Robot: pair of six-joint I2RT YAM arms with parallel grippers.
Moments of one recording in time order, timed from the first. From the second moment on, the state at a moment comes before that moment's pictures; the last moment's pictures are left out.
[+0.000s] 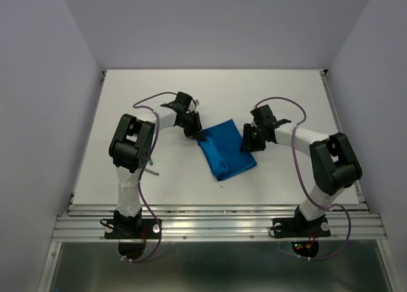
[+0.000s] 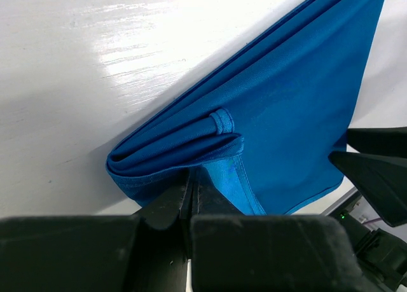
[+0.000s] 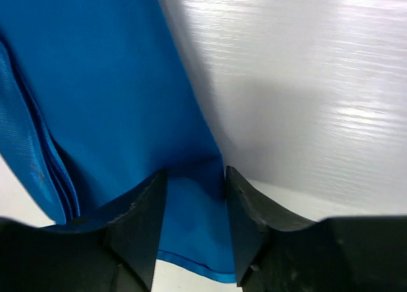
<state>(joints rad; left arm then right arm) -0.42 2.06 1.38 -0.40 0.47 -0.58 0.39 1.70 1.00 -0.37 -0.16 0.44</state>
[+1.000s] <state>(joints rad) -0.43 2.06 1.38 -0.40 0.46 -0.58 0.55 1.87 1.21 -0.32 -0.39 0.51</state>
